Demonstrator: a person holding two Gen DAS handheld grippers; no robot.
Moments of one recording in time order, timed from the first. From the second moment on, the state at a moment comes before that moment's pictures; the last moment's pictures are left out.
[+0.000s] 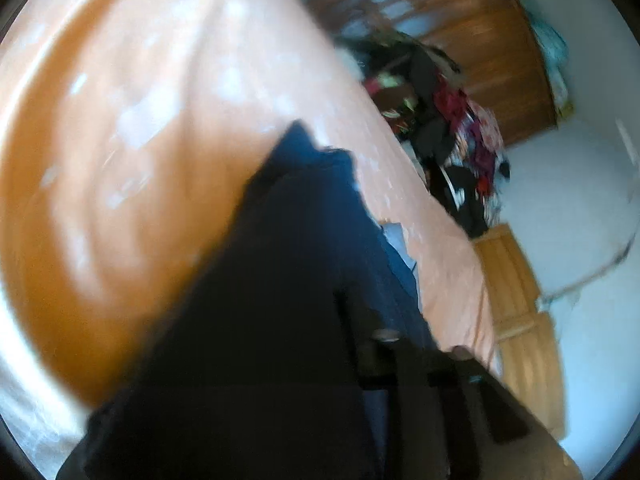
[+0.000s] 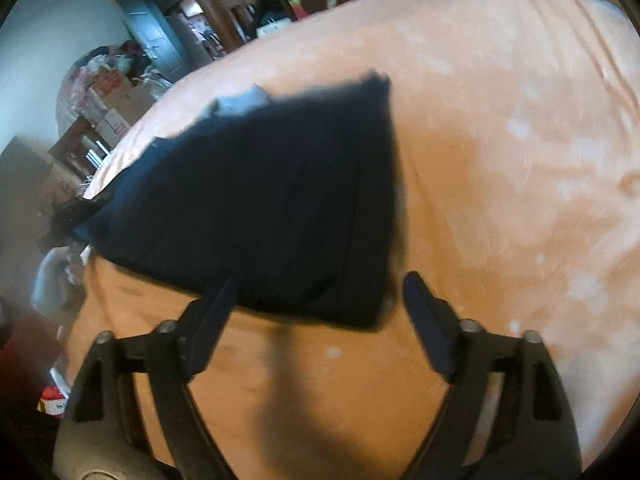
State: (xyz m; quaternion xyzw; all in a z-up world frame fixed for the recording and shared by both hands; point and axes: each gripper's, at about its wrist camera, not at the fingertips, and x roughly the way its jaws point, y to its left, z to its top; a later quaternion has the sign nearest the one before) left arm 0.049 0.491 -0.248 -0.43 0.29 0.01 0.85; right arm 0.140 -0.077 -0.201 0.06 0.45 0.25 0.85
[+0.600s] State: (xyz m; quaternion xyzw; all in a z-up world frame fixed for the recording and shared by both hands) left arm 0.073 0.340 -0.173 -0.14 0.30 -0.08 0.94; right arm 0.300 0.302 -0.150 0.07 0.52 0.50 0.69
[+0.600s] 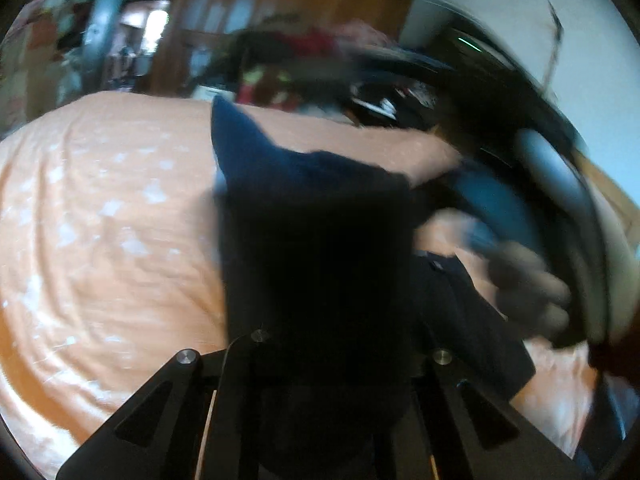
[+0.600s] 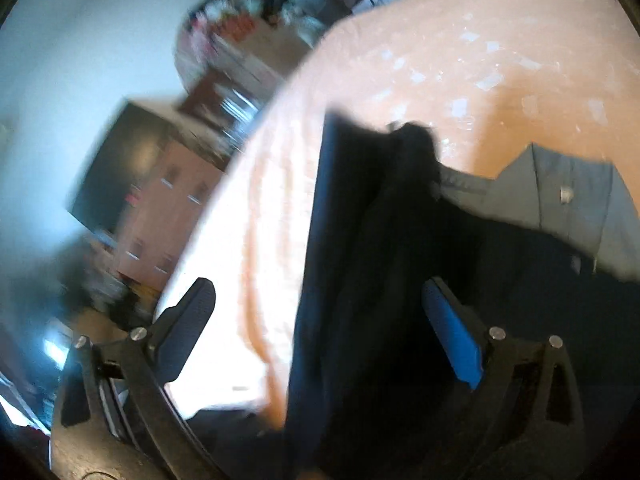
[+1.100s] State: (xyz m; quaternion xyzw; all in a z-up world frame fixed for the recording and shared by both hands) left arm 0.123 0.191 -0.161 -0.09 0.35 -0.25 0.90; right arm 0.313 0.075 -0.212 0.30 0.49 0.44 0.69
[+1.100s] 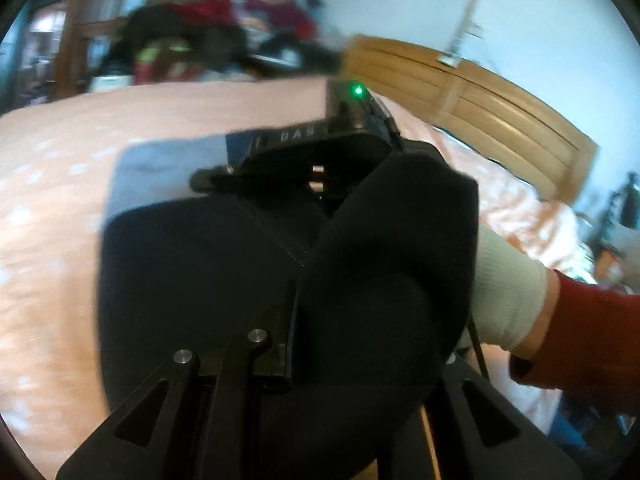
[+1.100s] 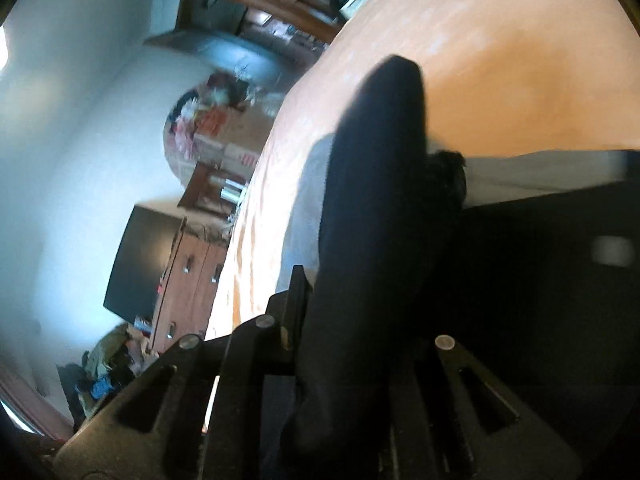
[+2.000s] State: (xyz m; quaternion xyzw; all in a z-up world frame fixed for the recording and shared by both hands) left arm 0.065 0.097 -0.148 -0.05 0.38 -0.32 0.86; right arm 0.220 -0.021 -0.261 0.29 0.59 0.44 0.61
